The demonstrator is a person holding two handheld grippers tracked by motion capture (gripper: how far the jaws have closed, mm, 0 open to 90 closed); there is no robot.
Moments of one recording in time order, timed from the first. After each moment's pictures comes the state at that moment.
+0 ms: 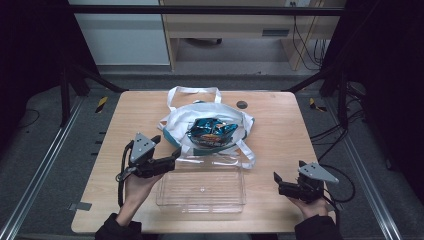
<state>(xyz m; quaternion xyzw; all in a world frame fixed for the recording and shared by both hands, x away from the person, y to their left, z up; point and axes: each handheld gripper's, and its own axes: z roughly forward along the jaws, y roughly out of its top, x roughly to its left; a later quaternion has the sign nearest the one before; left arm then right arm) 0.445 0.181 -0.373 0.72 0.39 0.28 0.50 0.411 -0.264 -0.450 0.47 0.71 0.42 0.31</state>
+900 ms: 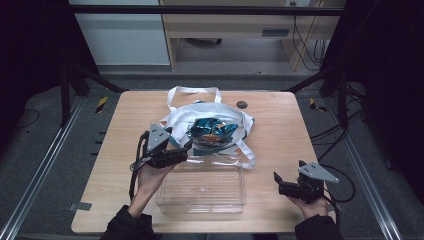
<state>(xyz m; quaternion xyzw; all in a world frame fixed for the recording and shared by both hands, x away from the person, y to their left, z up) 0.467 0.150 -0.366 0.73 0.38 0.29 0.49 0.411 -0.264 -0.450 0.47 0.71 0.42 0.31</state>
